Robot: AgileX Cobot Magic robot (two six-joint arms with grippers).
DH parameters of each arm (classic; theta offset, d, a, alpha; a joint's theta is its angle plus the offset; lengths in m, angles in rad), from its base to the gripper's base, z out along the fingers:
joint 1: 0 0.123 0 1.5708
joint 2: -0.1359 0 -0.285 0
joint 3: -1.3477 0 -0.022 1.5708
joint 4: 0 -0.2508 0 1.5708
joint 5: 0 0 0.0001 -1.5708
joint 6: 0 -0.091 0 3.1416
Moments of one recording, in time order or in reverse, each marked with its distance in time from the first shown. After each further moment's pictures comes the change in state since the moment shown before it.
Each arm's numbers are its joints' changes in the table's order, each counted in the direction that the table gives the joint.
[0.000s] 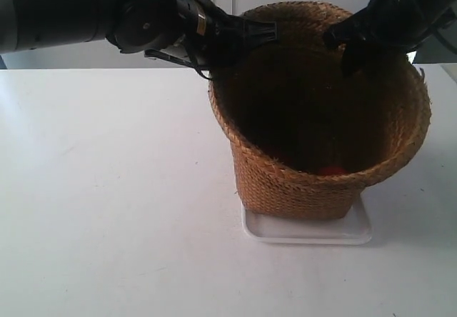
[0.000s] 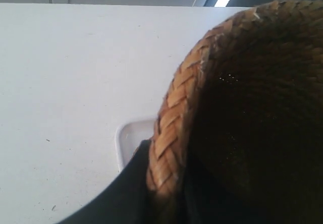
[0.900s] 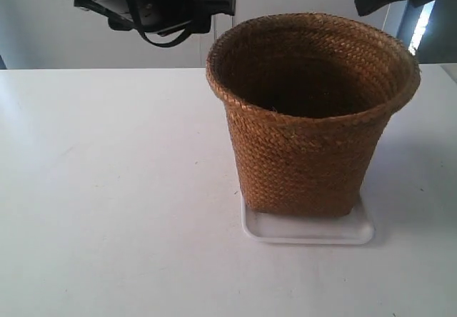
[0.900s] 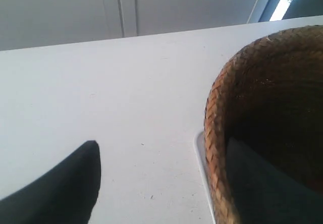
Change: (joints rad) left arm 0.000 0.154 0.008 -0.177 0.271 -0.027; right arm 0.002 0.230 0.000 0.036 -0.029 -0.088
